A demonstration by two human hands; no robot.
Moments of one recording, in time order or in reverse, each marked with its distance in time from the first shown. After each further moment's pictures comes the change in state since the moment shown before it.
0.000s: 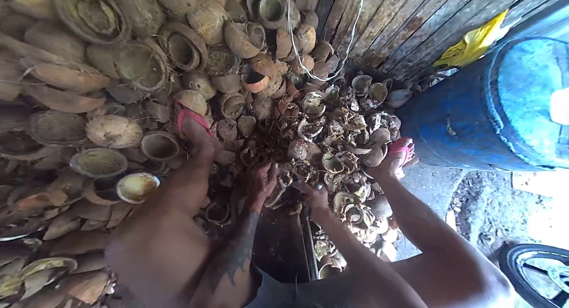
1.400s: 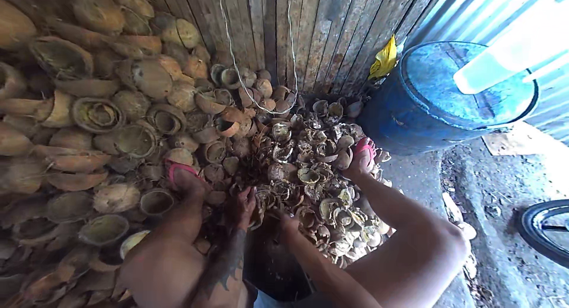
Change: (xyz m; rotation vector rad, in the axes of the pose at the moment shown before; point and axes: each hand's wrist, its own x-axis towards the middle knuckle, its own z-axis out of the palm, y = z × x) left_hand 0.001 0.004 0.003 -0.049 -0.028 -0.025; right_hand -0.052 0.019 0.025 0.153 0.205 0.397
